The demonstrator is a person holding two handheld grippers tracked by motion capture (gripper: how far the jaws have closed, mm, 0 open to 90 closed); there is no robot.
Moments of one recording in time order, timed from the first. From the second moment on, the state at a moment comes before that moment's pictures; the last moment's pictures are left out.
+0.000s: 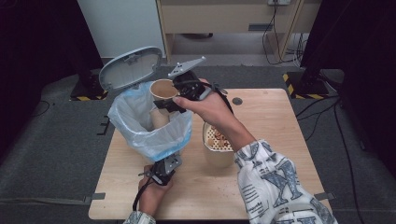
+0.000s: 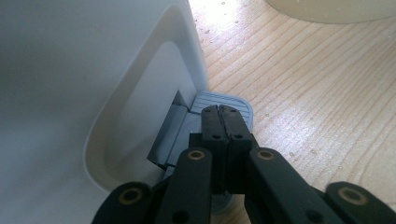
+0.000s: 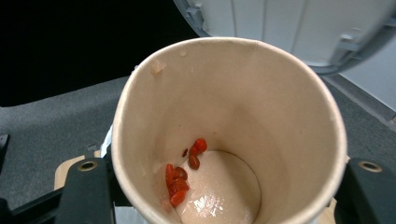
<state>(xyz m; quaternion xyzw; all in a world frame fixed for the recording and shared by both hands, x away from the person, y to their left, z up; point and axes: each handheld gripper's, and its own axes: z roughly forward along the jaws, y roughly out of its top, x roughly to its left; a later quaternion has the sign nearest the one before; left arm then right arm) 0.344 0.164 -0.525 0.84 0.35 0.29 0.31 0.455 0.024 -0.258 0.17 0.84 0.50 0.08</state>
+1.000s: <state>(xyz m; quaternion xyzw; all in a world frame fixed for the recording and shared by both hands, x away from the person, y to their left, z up) 0.344 0.165 -0.525 0.84 0.35 0.29 0.31 0.459 -0.020 -0.286 0.21 0.83 0.50 0.11</state>
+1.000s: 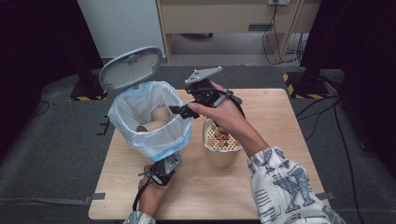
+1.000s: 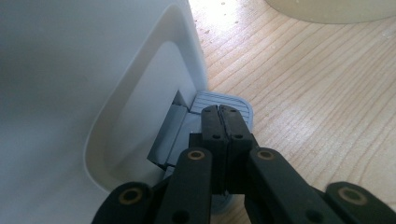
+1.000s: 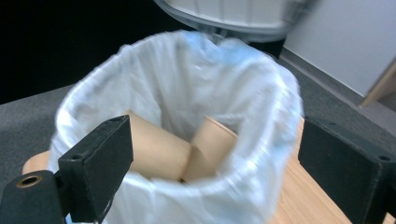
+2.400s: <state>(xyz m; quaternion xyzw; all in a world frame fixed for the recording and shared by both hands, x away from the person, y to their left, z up) 0.315 0.167 -0.509 0.82 0.36 0.22 0.38 0.469 -0.229 -0.380 0.45 0.74 0.45 0.23</state>
